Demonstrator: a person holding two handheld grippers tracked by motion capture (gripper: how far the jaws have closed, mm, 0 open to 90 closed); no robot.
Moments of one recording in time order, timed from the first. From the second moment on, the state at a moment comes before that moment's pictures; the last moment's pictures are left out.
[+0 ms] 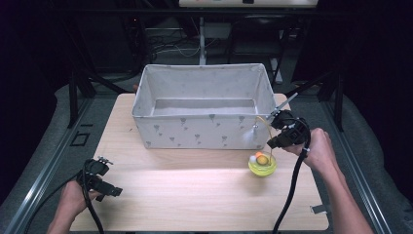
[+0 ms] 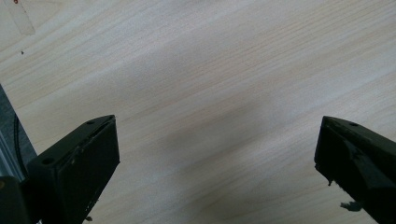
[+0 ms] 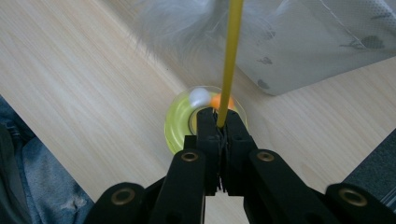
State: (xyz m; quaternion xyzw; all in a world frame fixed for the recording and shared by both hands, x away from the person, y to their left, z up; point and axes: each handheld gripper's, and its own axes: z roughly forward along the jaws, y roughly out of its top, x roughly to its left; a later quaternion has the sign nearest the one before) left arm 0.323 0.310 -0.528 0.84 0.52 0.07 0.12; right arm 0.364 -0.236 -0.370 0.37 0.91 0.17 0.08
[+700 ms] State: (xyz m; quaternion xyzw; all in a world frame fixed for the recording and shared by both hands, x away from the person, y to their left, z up) left arm 0.323 0.310 -0.530 0.85 0.51 0.07 0.12; right arm 0.375 -0.231 -0.344 0.37 0.91 0.18 0.07
